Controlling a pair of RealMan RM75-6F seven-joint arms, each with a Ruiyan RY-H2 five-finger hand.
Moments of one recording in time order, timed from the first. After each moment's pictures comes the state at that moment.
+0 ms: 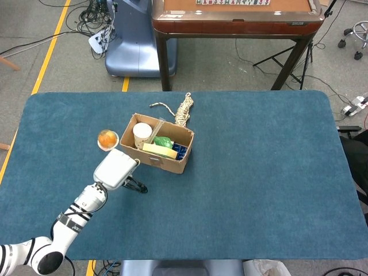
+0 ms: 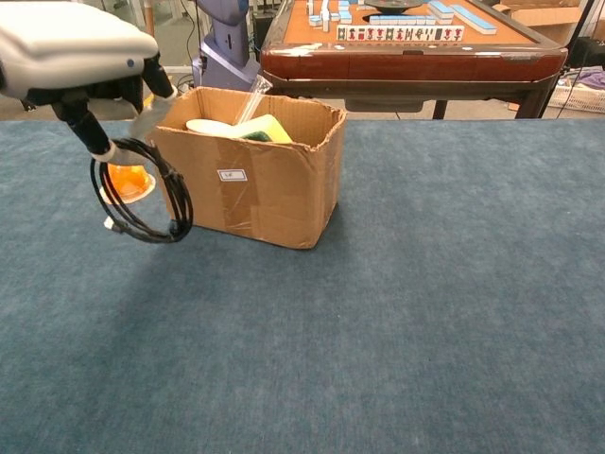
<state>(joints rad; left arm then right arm) -0.82 -1.17 -0.11 -1.97 1.10 1.13 0.79 -0.20 -0.89 0.17 -1.52 -1.49 1.82 0.69</state>
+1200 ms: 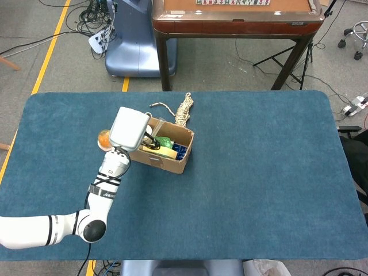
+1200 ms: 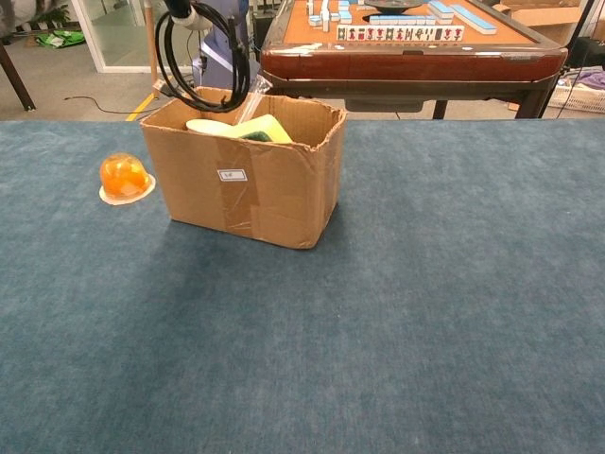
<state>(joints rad) -1.06 -1.40 -0.36 -1.76 0.81 1.31 1.05 -0.17 -0.89 0.16 -1.52 -1.50 1.79 0.68</state>
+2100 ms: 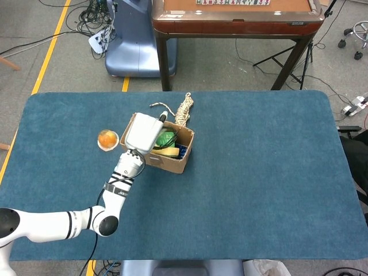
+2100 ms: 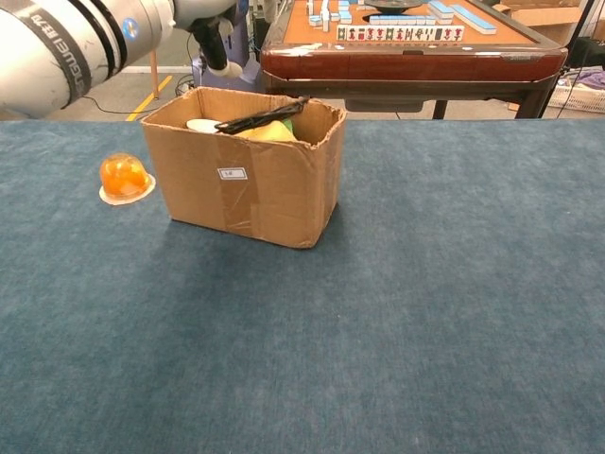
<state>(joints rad) -1.11 -1.53 -0.30 -1.58 0.83 1.26 1.01 -0.17 -0.89 0.15 -1.52 -1.50 1.79 0.68</state>
